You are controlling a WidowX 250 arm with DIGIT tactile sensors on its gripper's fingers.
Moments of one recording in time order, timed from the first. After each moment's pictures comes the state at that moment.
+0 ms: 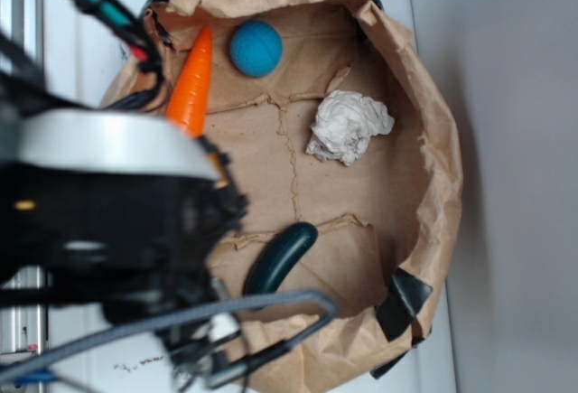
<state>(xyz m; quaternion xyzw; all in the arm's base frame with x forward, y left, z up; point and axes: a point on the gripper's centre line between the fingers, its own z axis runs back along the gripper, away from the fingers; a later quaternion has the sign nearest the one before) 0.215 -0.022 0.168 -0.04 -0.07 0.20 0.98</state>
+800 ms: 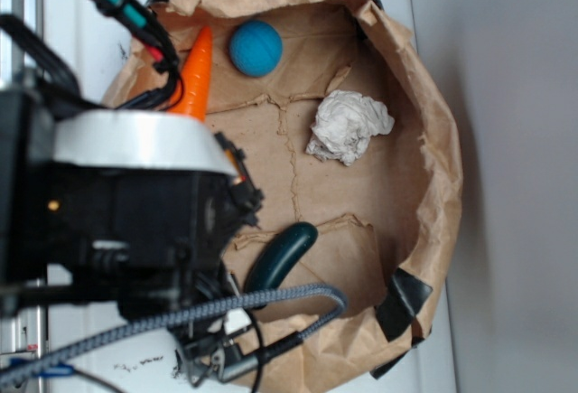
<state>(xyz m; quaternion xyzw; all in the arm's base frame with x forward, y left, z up) 0.218 -0.022 0.167 -0.04 -0.07 0.21 0.97</state>
